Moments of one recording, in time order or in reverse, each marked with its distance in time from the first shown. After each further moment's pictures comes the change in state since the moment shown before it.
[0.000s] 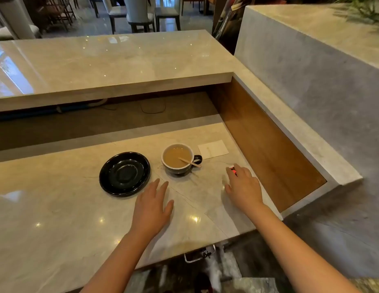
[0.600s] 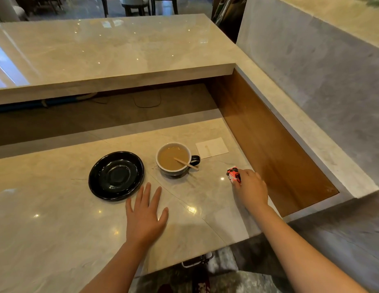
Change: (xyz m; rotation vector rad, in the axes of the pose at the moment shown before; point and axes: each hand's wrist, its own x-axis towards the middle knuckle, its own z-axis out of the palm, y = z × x) left_hand 0.003 -0.023 0.043 0.115 -0.051 -0.112; right_hand 0.024 0.030 0.021 0.105 0.051 0.200
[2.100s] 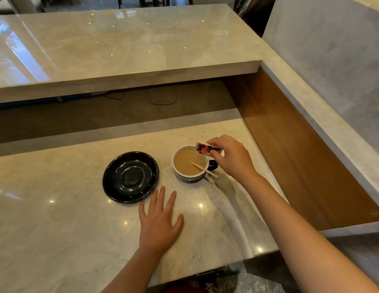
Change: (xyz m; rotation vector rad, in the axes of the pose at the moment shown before) left_hand 0.001 -0.003 0.004 -0.014 0.054 0.018; right_hand 0.055 -0.117 -0.057 0.431 0.041 -0.392
